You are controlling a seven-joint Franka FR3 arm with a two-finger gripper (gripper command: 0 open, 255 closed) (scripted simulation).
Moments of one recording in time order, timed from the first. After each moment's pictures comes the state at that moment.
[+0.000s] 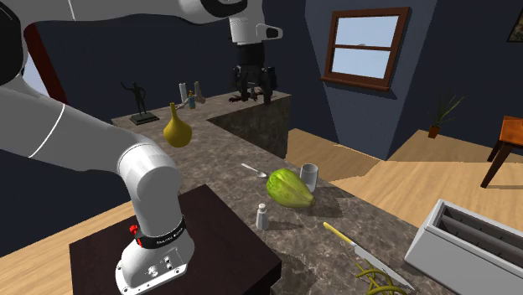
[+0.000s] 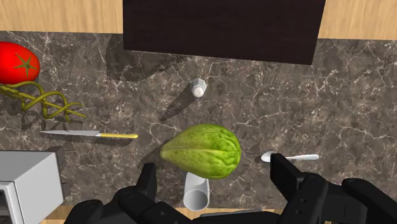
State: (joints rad) arm 0.02 -0.78 -0.06 -2.36 -0.10 1.65 -0.14
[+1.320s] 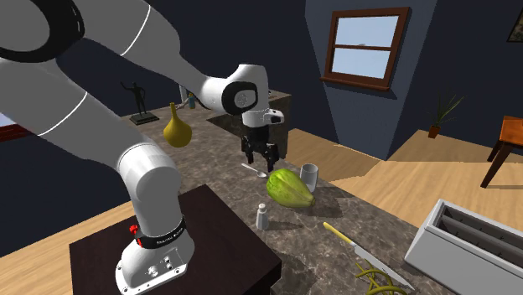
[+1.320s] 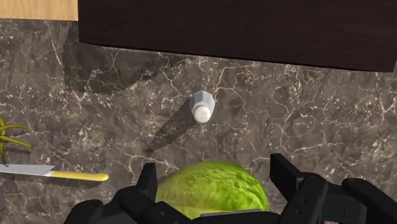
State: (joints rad) arm 0.01 -0.57 -0.08 -2.83 -0.17 2.28 -0.09
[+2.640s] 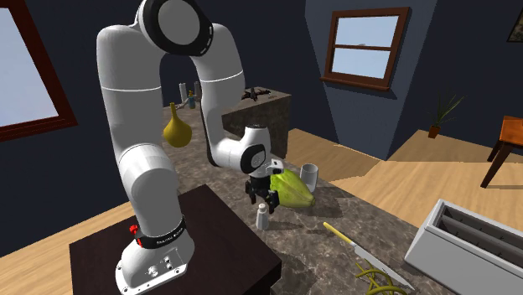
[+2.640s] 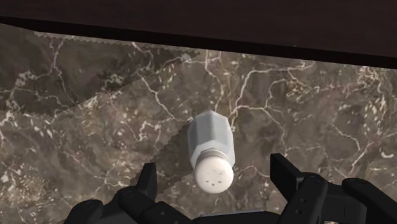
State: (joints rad) arm -0.07 0.11 -0.10 -2.85 -0.47 2.96 0.14
